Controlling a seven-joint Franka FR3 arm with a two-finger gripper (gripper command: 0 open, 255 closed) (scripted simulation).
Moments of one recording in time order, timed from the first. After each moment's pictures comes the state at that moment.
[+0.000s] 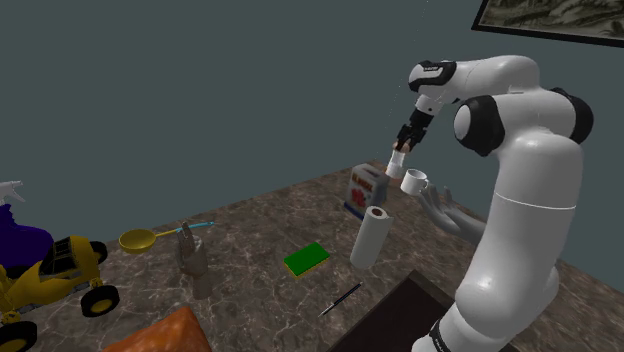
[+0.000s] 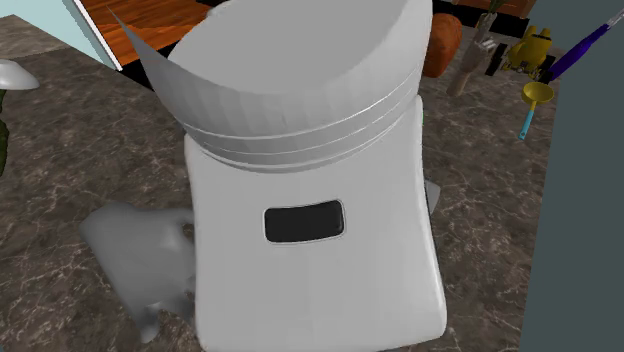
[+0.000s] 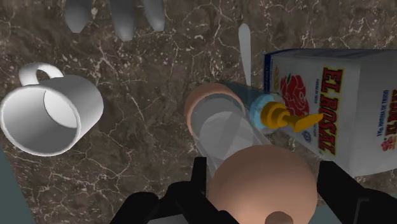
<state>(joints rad) -0.16 0.31 -0.68 -1.53 0.37 1.70 -0.78</state>
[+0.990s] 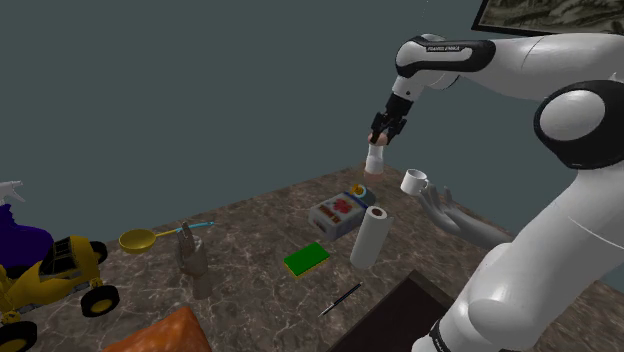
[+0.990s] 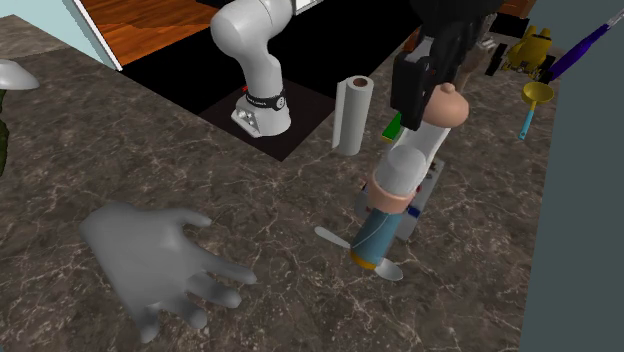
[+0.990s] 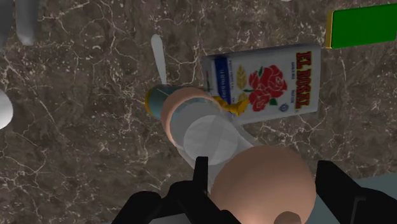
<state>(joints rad) 0.11 -0.12 -0.54 -1.85 0.12 1.75 -0.34</state>
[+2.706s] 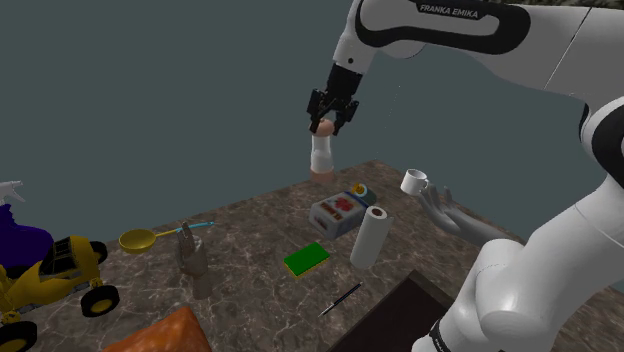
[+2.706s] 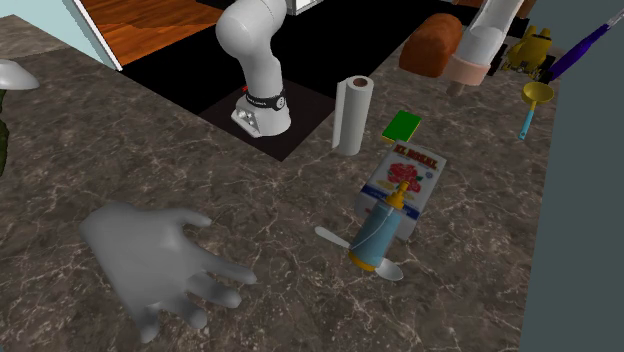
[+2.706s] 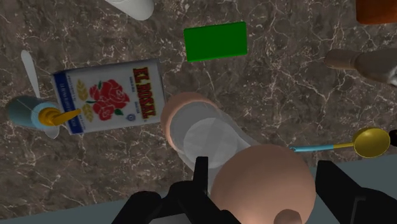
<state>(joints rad) 0.31 -0.25 -0.17 -1.84 0.11 1.70 0.24</state>
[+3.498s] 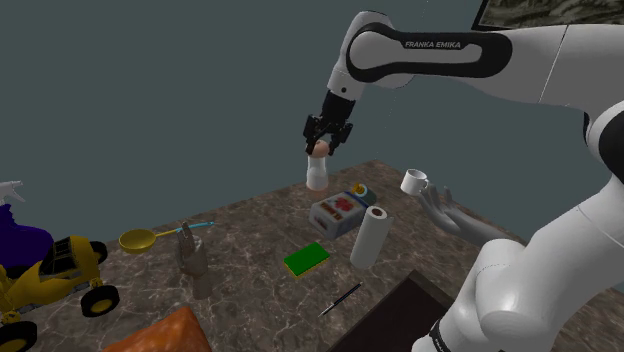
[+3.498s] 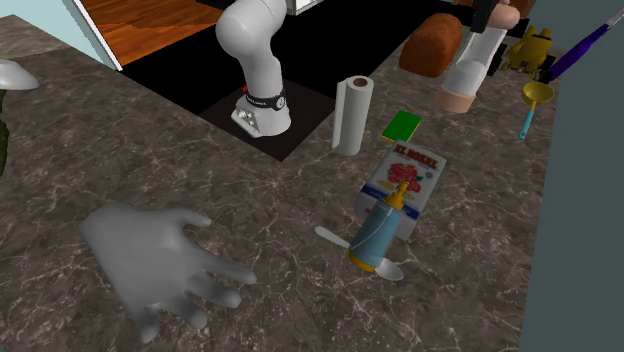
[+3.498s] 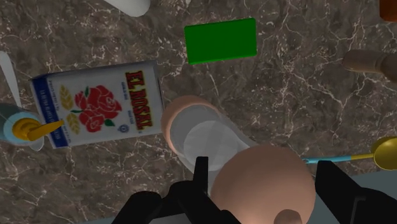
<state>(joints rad) 0.31 -0.27 -0.17 -2.02 0.11 1.86 0.23</state>
